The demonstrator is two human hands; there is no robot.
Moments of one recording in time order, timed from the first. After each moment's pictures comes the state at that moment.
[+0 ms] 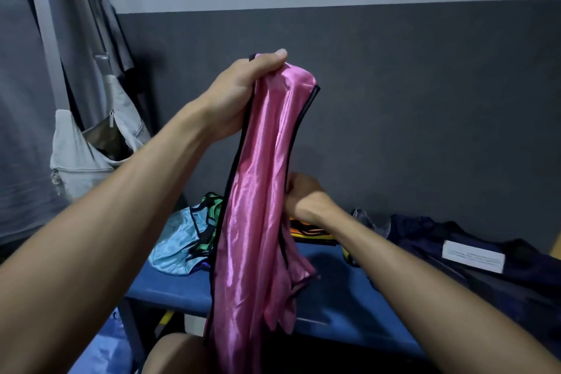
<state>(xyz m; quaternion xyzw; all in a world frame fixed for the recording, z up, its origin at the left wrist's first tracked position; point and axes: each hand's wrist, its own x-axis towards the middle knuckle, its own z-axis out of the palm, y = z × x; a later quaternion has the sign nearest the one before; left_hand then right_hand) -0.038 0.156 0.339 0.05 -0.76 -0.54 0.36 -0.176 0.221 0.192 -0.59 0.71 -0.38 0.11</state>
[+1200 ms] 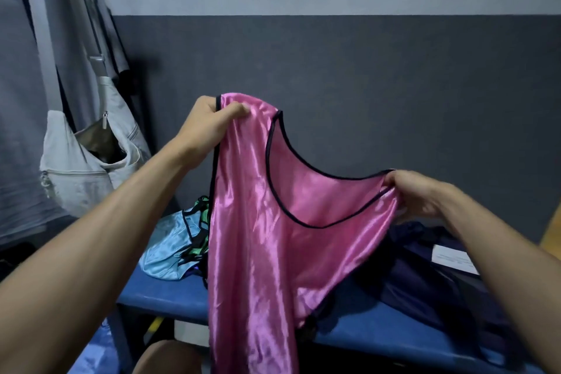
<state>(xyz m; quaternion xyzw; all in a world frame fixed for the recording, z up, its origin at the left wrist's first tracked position) -0.014 0.116 0.293 0.18 -0.74 -0.42 0.49 -0.330 0.303 0.225 -0.29 0.79 -0.43 0.32</state>
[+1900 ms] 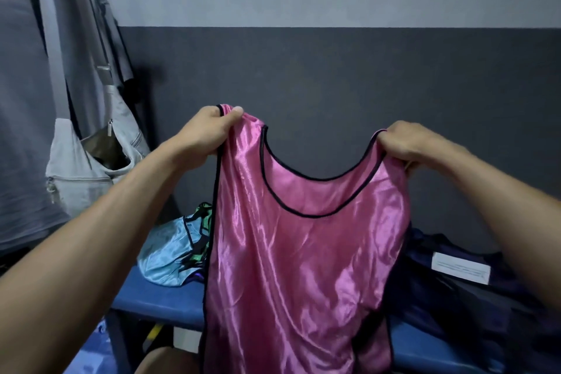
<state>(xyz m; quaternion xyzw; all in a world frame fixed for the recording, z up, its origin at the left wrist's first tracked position) -0.014 0.100 0.301 0.28 -0.75 -0.43 0.42 -0.302 0.294 0.321 -0.40 0.87 -0.30 0.02</state>
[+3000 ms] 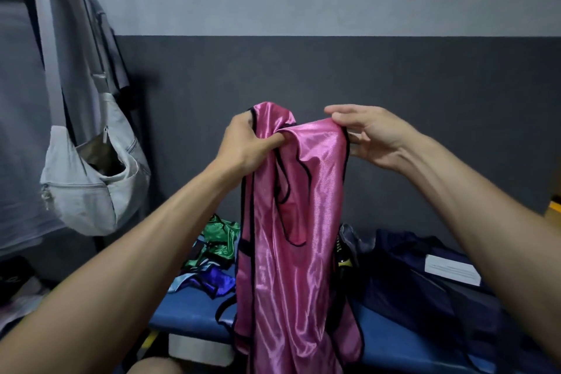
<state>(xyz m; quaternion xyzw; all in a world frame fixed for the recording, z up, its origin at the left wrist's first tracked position) -0.061 0.161 0.289 0.22 -0.75 -0.35 0.51 -0.251 0.296 0.331 -0.47 0.54 -0.62 0.31</state>
